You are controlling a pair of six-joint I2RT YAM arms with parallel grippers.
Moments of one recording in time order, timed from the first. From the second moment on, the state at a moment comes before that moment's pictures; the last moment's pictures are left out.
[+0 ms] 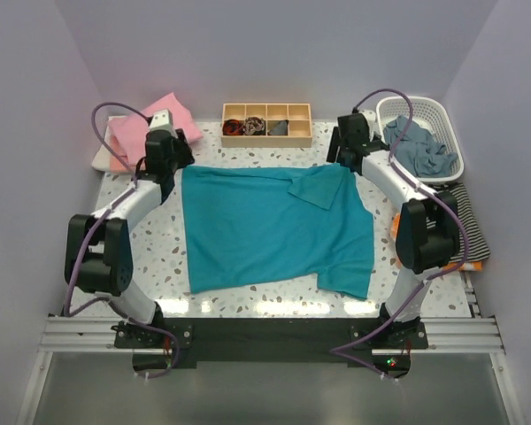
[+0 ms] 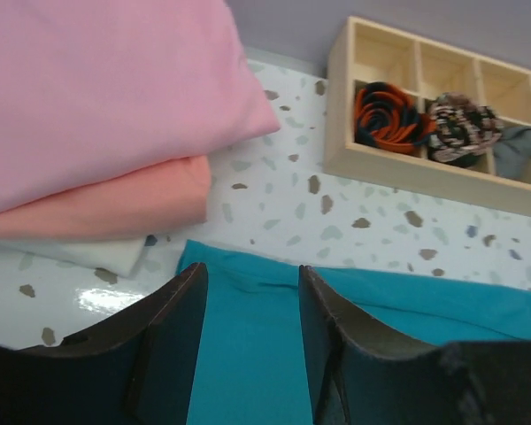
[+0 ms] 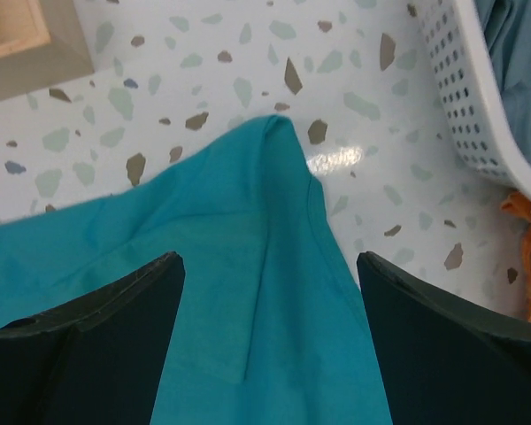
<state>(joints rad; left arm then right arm) -0.11 1.67 1.07 0.18 -0.15 -0.29 0.26 1.85 1.50 -0.42 0.46 0.37</state>
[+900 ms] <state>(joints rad) -0.20 1.85 0.87 0.35 0.11 -0.43 0.24 1.80 1.11 -0.49 0.24 0.52</state>
